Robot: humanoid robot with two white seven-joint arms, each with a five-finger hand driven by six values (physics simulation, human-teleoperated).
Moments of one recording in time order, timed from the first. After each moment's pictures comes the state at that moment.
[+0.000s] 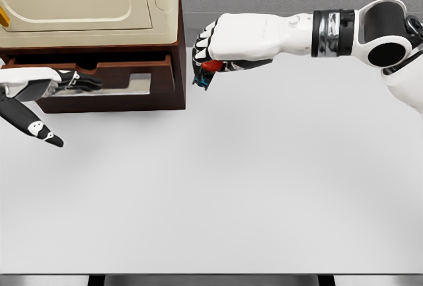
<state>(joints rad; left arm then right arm) -1.08 1.32 -1.17 -1.77 0.86 0.12 -0.61 -1.06 -0.56 0.82 -1.51 0.23 -0.61 0.61</state>
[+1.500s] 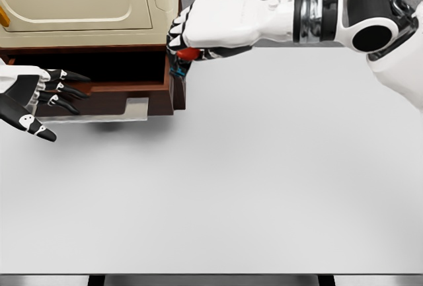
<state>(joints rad) -1.09 1.33 -1.11 -1.77 1.00 0.41 -0.62 -1.15 -0.50 0.86 -1.52 0.20 -0.57 0.61</state>
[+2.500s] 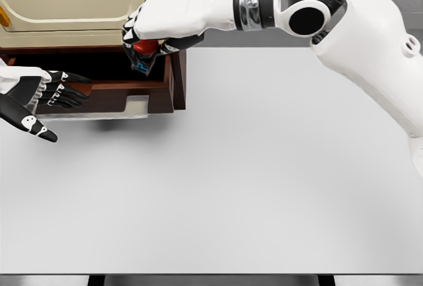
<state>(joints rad) -1.09 1.32 -1.12 -1.77 0.95 0.40 -0.61 -1.25 -0.30 0.95 -1.31 0.24 -0.55 0.61</state>
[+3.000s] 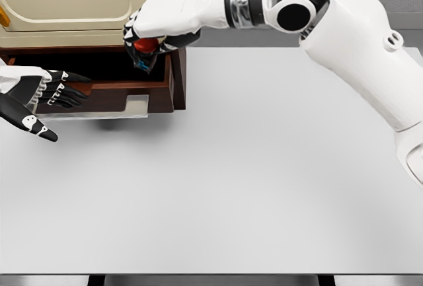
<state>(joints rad) -1.09 1.31 -1.11 -1.77 0.94 0.40 -0.61 -1.27 -0.24 0.96 -1.18 0.27 -0.59 0.61</state>
